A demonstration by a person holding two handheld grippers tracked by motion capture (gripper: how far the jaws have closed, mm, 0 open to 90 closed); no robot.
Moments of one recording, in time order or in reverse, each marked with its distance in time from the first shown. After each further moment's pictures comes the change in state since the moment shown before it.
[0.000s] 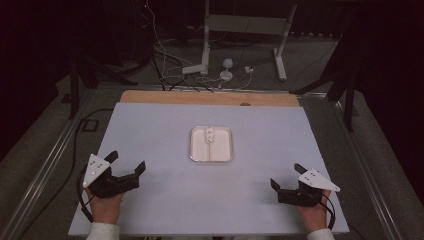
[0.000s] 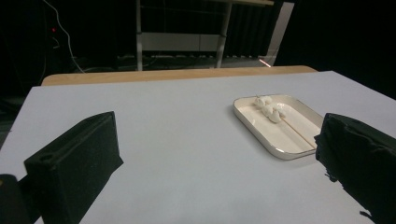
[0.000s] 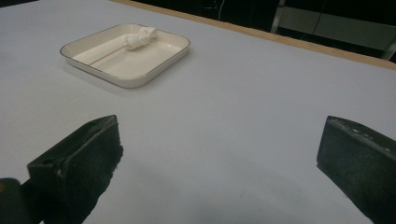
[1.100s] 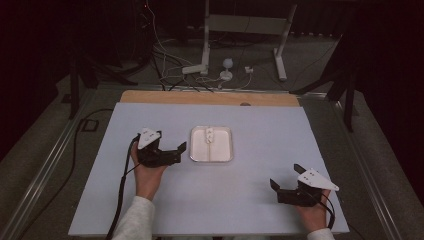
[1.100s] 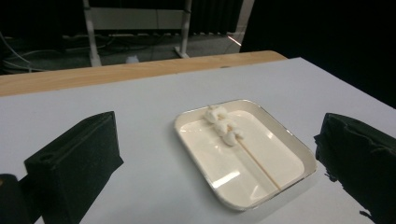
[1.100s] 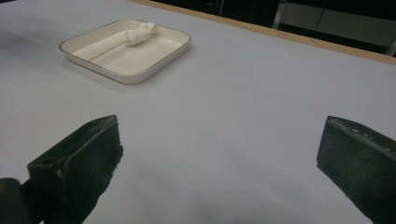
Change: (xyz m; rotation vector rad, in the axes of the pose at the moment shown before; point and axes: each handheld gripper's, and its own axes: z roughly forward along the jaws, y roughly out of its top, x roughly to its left) left arm -0.054 0.029 0.106 0.105 -0.138 0.011; right arm 0.000 -0.001 0.002 0.014 0.005 0.000
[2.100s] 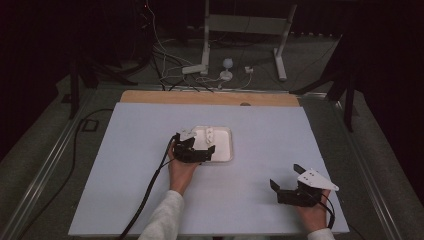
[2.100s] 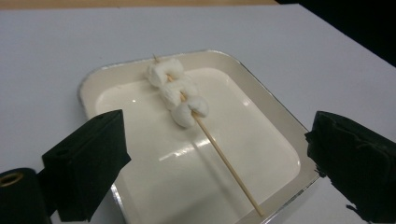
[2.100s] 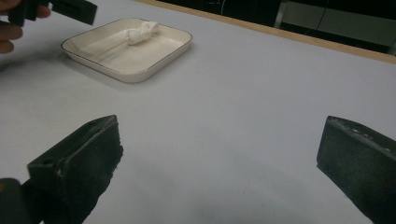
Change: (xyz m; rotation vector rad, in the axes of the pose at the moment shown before) left arm -0.037 -0.028 0.101 0.189 -0.074 -0.054; right arm 0.000 0.000 0.000 0.002 0.006 -0.003
